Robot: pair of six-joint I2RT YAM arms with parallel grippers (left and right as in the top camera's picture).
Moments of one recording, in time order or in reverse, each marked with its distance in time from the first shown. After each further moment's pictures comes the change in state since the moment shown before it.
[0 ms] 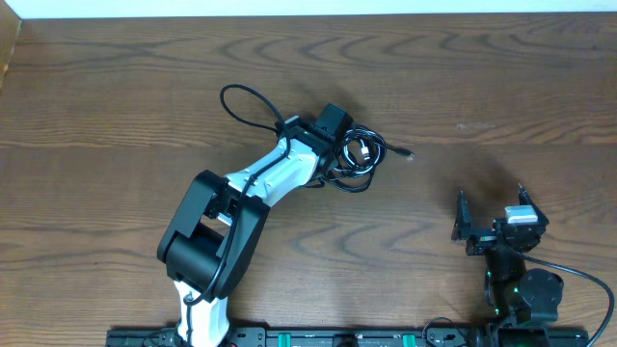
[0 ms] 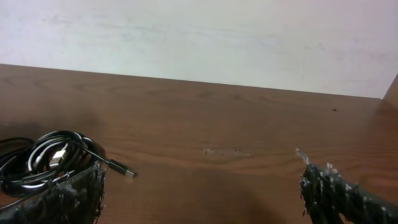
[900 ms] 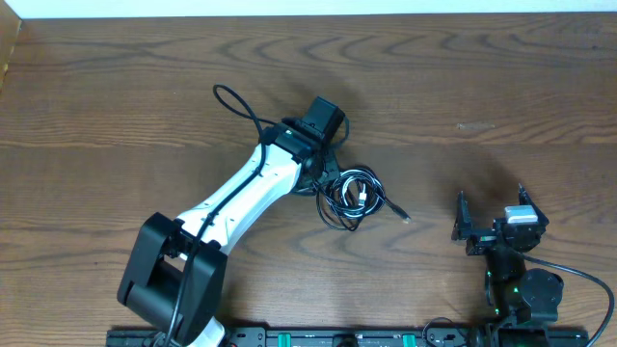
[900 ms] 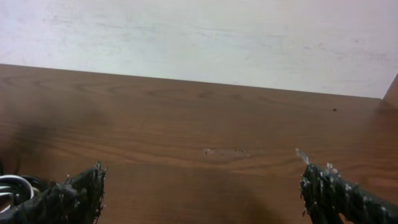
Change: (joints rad) left arm 0.000 -0.233 0.002 -0.218 0.268 0.245; right arm 0.000 0.000 0.000 0.000 0.000 0.000
